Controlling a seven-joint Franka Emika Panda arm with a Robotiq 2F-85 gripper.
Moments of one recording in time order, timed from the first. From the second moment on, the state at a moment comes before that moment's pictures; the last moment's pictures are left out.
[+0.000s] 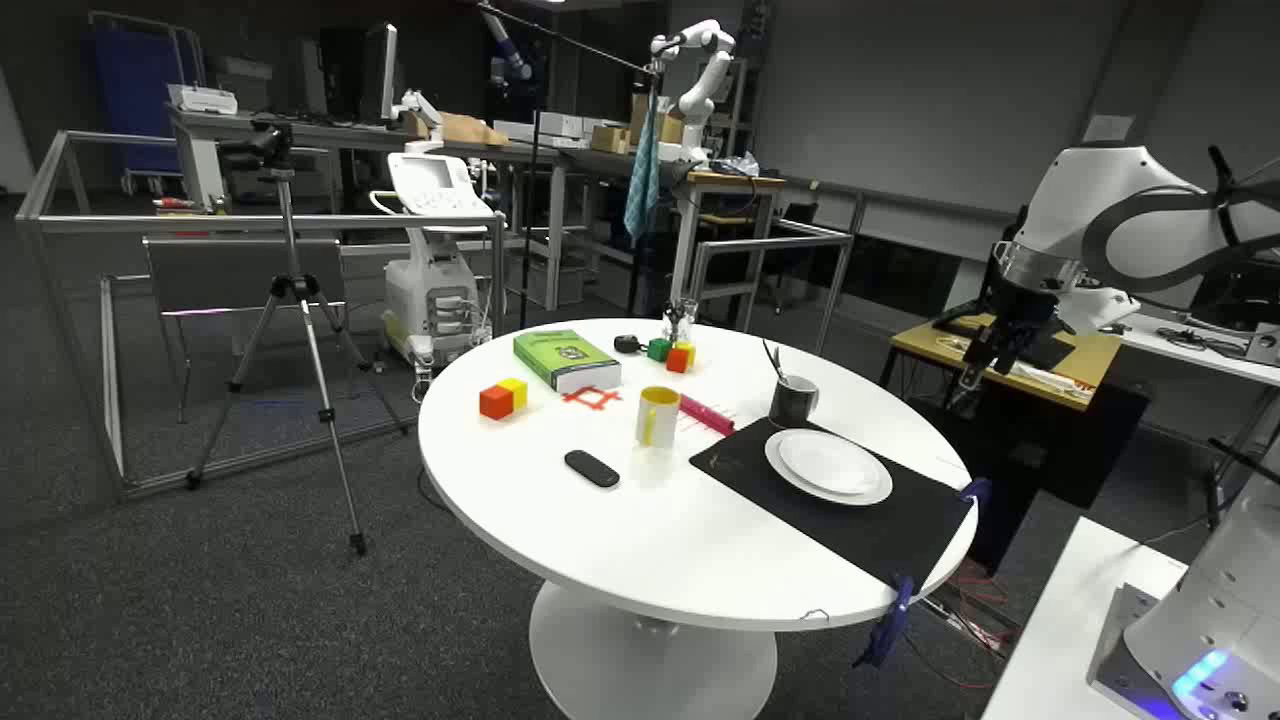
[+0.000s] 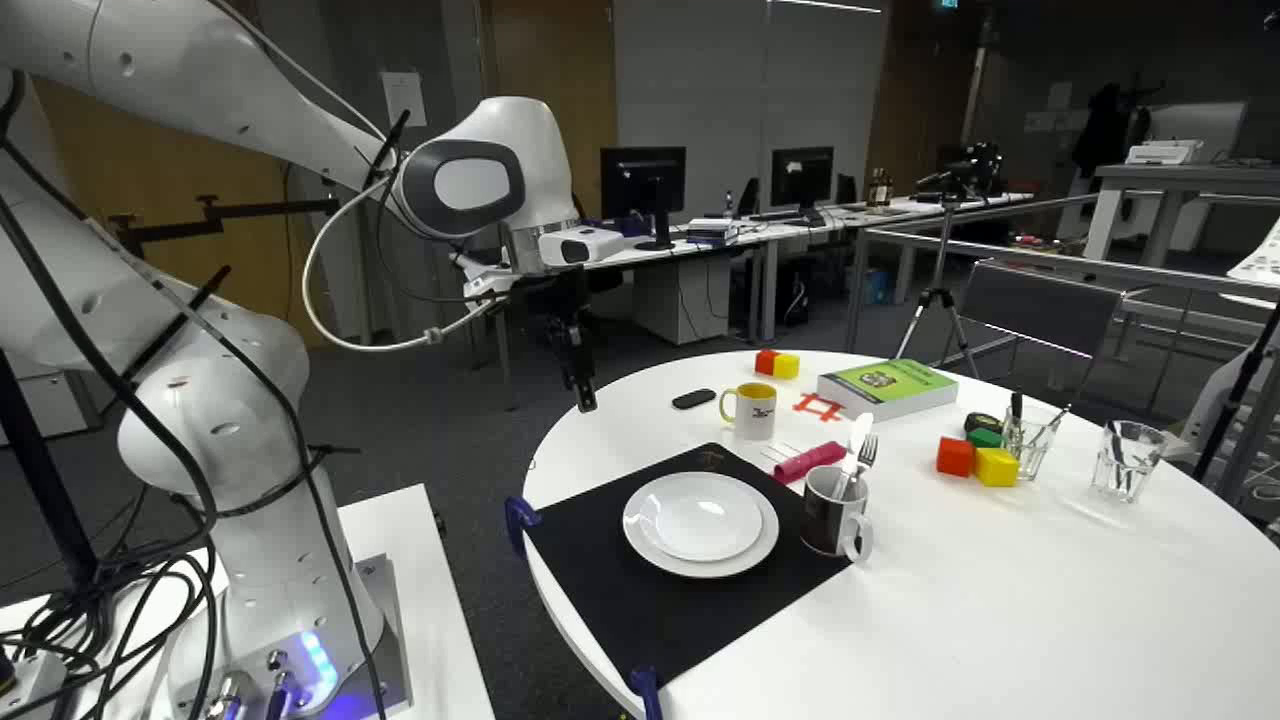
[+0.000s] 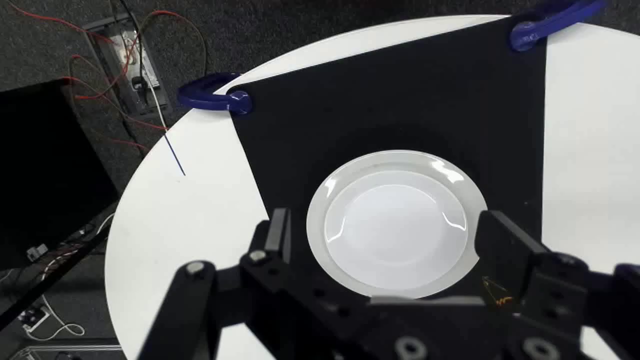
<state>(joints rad) -0.11 -0.72 0.08 -2.81 -0.12 2.21 0.19</state>
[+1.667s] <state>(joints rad) -0.14 -0.13 -0.12 -2.65 -0.13 2.98 -0.14</state>
